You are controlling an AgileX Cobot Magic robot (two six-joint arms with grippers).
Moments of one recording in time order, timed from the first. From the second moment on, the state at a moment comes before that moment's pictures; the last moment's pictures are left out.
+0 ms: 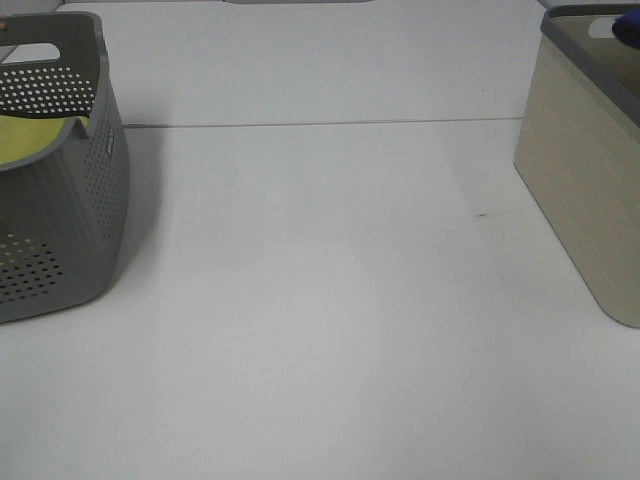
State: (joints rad) left arm -0.01 0.05 -0.51 0.10 1.03 0.13; right arm -0.41 1.59 -1.53 0.58 0.97 -0.31
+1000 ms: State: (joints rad) left arm -0.01 0.05 -0.51 0.10 1.03 0.13; right arm -0.41 1.93 -1.38 0.54 1.02 -0.31
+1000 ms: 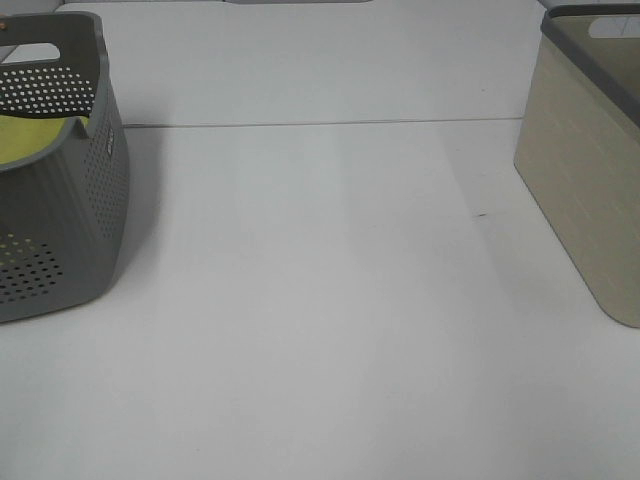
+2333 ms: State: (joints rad) left arm -0.01 0.05 -0.51 0.10 1.03 0.13; right arm -0.41 1.33 -1.59 0.66 1.21 -0.39
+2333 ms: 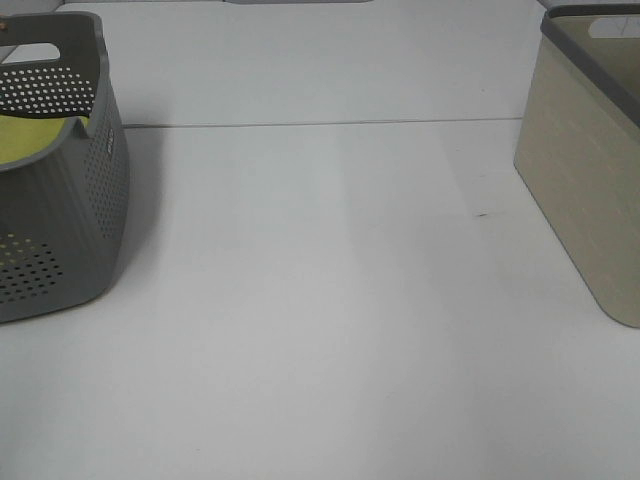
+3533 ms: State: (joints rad) left arm -0.01 0.05 -0.51 0.10 1.03 0.13; right arm 0.00 0.11 -0.63 0.08 1.20 -0.15
